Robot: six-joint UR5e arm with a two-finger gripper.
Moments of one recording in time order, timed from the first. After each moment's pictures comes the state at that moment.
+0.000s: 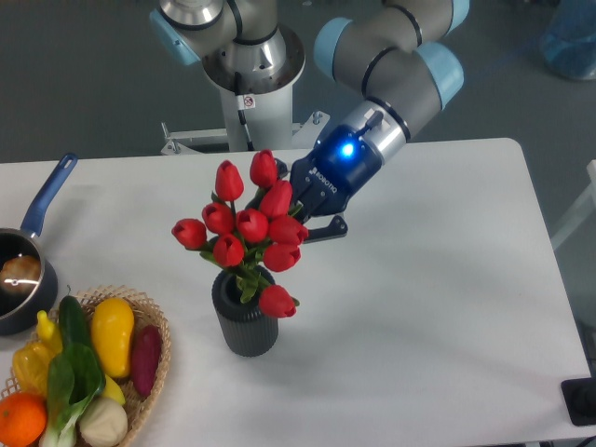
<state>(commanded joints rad) 2.71 -1.73 -1.77 -0.93 0.20 1.09</state>
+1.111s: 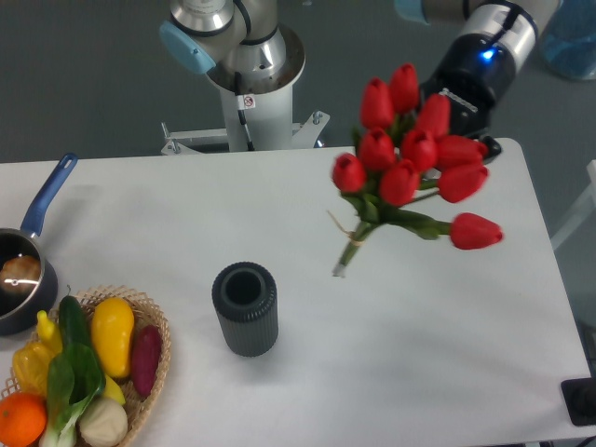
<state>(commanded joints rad) 2.94 -1.80 -1.62 -0.93 0.36 1.00</state>
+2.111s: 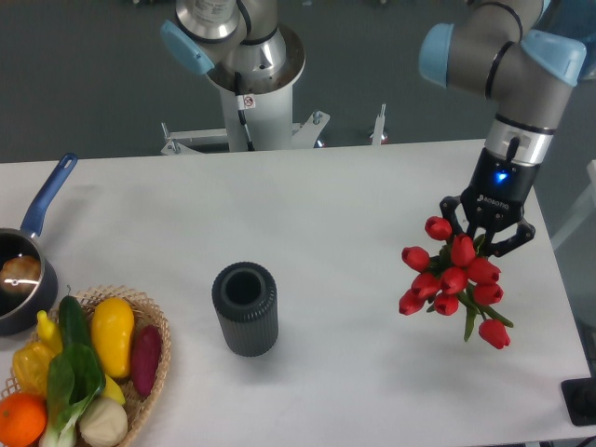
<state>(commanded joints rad) 2.85 -1.98 -1.54 -0.93 1.20 1.49</state>
